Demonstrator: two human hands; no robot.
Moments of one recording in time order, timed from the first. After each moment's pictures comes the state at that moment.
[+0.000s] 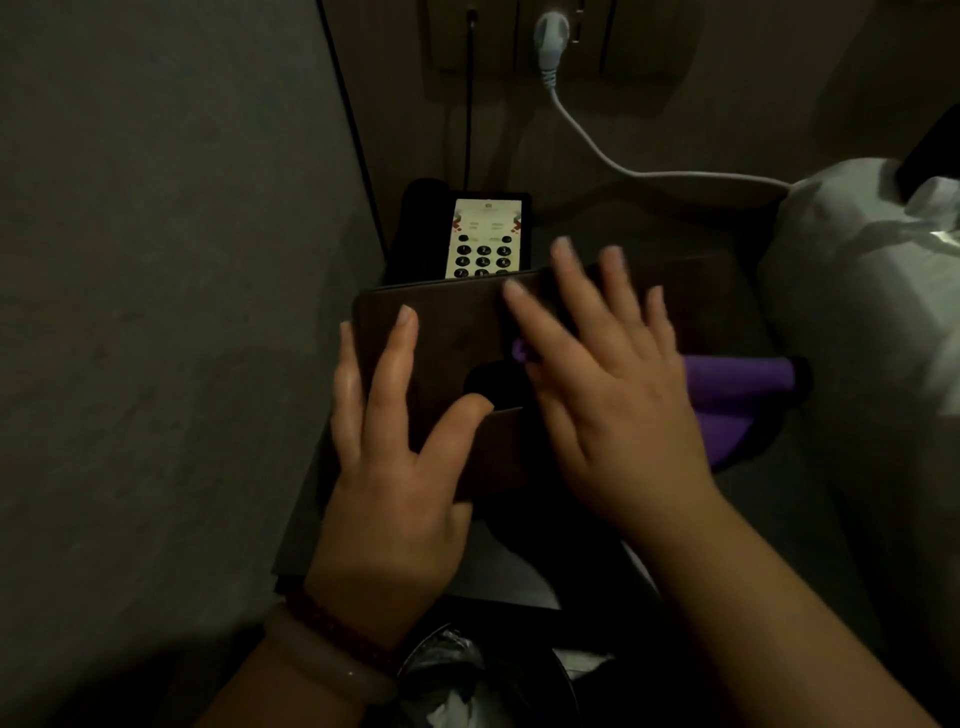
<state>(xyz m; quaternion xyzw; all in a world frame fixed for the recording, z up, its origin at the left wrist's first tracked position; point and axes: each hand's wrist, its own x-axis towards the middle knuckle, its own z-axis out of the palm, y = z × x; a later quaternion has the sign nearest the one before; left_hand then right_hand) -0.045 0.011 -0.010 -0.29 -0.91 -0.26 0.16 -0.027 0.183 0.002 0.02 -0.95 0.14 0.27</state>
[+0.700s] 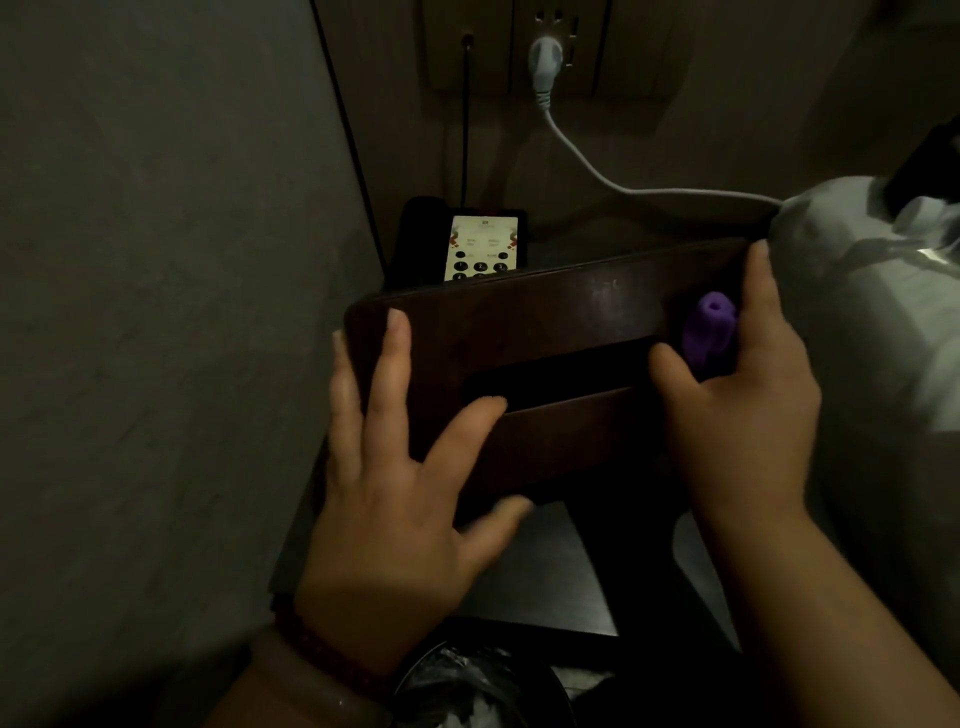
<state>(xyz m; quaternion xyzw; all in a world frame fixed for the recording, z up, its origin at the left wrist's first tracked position) -0.040 0.014 0.003 -0.29 -0.91 -0.22 0.18 -0.016 0.222 0.022 -0.25 -0.84 0.34 0.33</state>
